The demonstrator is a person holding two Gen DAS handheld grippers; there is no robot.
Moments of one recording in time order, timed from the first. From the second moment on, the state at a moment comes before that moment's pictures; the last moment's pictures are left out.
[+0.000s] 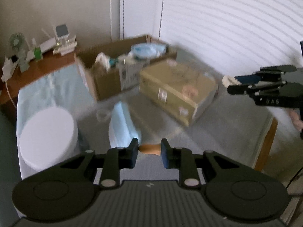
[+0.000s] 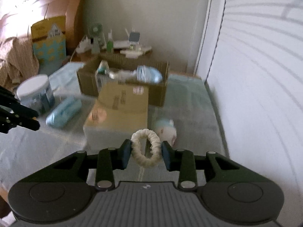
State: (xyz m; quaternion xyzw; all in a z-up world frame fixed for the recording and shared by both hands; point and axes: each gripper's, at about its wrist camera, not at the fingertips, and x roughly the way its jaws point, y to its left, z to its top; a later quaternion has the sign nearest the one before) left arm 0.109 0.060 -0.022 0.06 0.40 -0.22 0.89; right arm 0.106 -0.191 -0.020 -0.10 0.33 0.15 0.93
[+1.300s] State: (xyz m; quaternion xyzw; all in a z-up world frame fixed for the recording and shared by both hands) left arm 0.175 0.047 0.035 0.06 0.29 -0.12 0.95; right arm 0.202 -0.153 0.026 -0.11 0.26 0.19 0.94
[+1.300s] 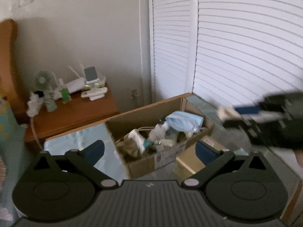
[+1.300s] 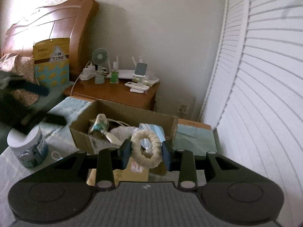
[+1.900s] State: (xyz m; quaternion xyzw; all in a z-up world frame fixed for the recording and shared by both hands) left arm 0.109 0.069 0.005 0.03 0.29 -0.03 0.96; right arm 0.291 -0.088 0.021 -0.12 0.30 0.25 0.91
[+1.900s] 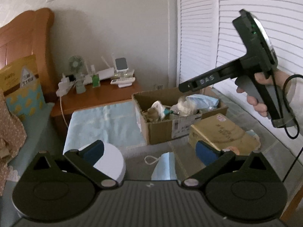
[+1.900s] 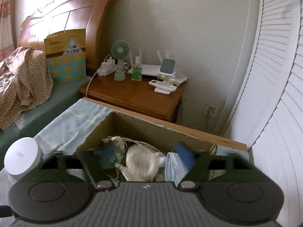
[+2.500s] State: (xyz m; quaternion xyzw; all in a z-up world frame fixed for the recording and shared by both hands) left arm 0.097 0.064 0.000 0.01 0.29 -0.04 0.96; right arm 0.232 -0.122 0.036 -0.12 0.28 0.24 0.92
